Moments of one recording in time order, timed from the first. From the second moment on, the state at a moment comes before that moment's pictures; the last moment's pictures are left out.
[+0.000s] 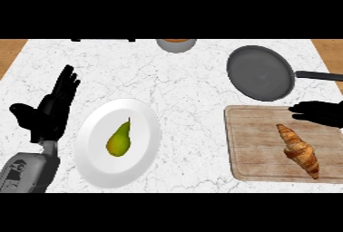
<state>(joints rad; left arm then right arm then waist) -0.23 0.34 -0.07 -1.43 0.19 0.20 0.03 -0.37 -1.05 0.44 -1.21 0.41 0.34 -0.86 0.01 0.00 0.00</state>
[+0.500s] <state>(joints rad) -0.24 0.31 -0.04 -1.44 0.15 0.19 0.06 -0.35 -1.00 0.43 -1.28 0.60 0.33 -0.79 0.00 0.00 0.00</state>
